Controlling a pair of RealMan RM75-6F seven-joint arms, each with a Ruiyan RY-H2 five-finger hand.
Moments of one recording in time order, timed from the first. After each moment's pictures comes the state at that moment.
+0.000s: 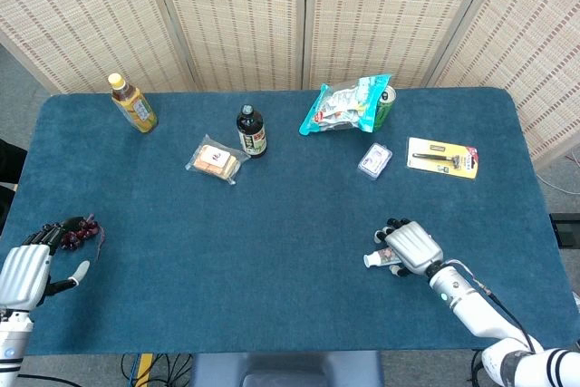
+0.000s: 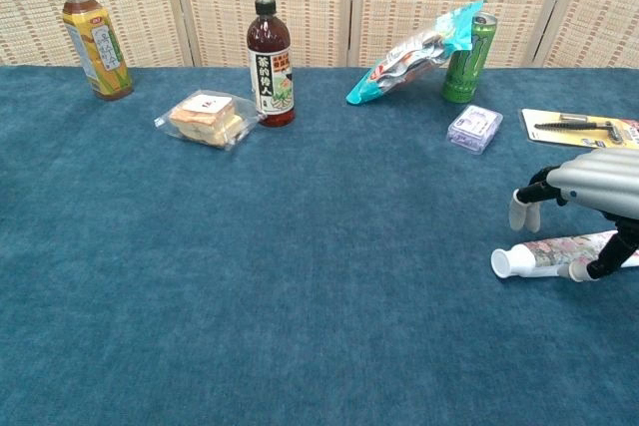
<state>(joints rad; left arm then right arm) -0.16 -1.10 -0.07 -1.70 1.45 1.44 -0.06 0.53 -1.31 0.02 -1.52 -1.39 0.85 -0.34</state>
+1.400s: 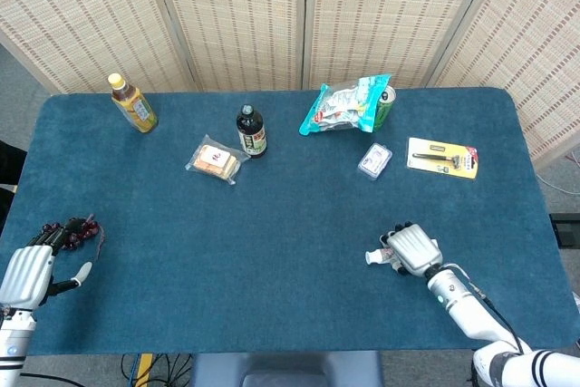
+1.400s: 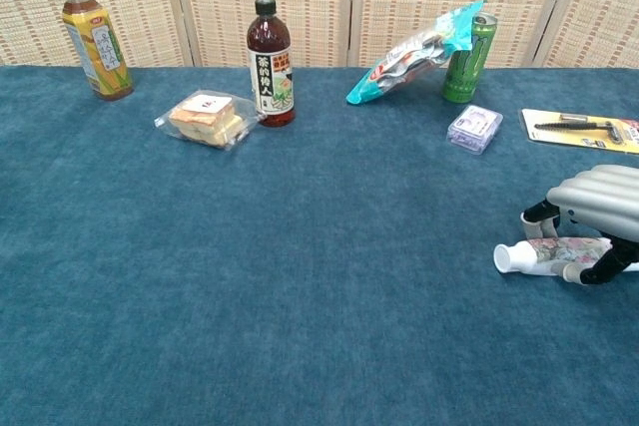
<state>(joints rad) -0.16 -1.13 -0.07 -1.63 1.45 1.41 -0.12 0.52 -1.40 -0.02 -1.41 -1.36 0.90 -0.38</state>
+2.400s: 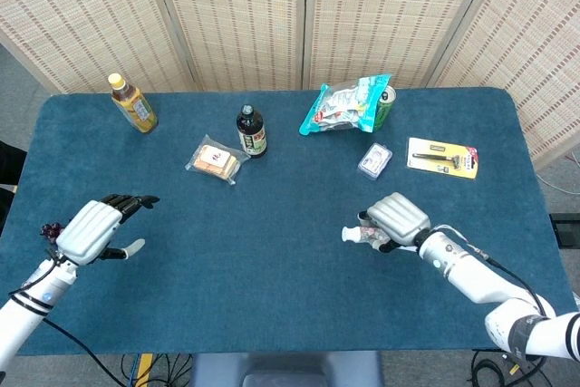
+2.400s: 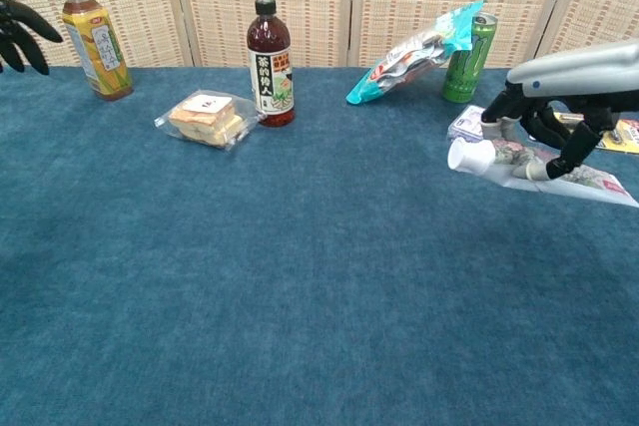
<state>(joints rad) -0.49 -1.01 -0.10 -1.61 1.68 1.13 -0.29 0.77 -1.04 0.13 -1.76 -1.26 0.60 -0.18</state>
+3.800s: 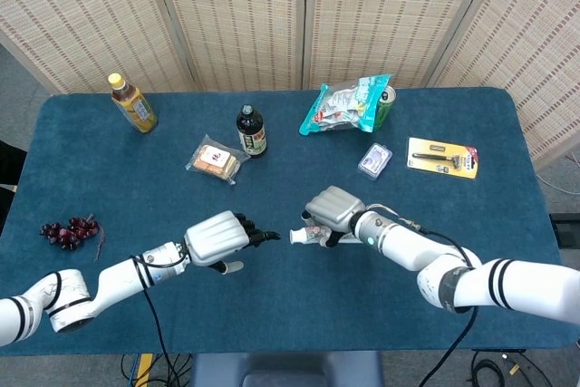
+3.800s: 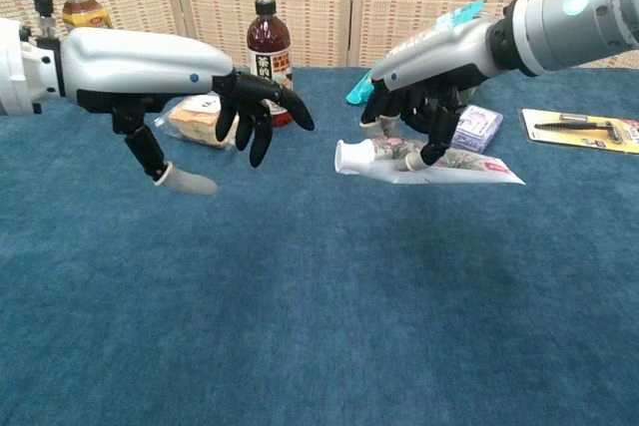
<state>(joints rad) -0.94 -1.23 -0.05 -1.56 1.83 0.87 -0.28 1.22 -1.14 0.04 -1.71 -0.90 0.43 -0.23</state>
